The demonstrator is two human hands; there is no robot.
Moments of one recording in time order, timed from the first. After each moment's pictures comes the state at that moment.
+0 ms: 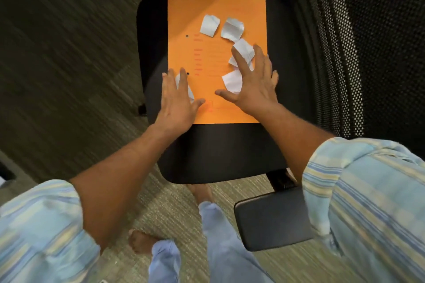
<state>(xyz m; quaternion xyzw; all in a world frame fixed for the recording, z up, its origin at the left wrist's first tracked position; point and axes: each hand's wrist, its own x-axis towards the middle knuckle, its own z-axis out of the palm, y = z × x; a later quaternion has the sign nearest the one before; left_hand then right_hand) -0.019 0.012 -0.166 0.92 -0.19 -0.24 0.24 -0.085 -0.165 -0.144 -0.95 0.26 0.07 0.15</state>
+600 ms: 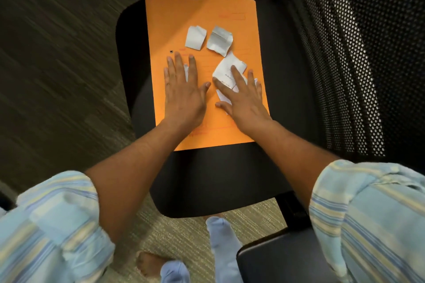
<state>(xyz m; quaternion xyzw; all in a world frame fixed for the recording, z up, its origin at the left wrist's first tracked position) 0.022 -0.058 -0.199 0.94 -0.30 -0.11 0.16 -0.075 -0.181 -0.190 -0.95 0.20 0.12 0.21</state>
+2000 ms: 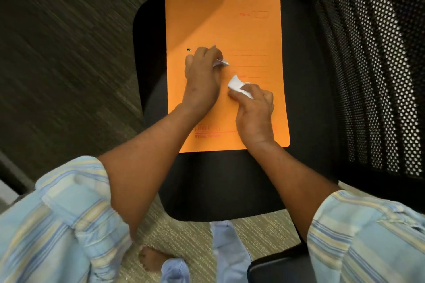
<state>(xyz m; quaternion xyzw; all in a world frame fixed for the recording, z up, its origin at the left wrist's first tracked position) 0.049 -0.079 -0.182 0.90 -0.26 -0.09 0.35 -0.074 -0.143 -0.199 -0.89 0.32 -0.06 0.32</state>
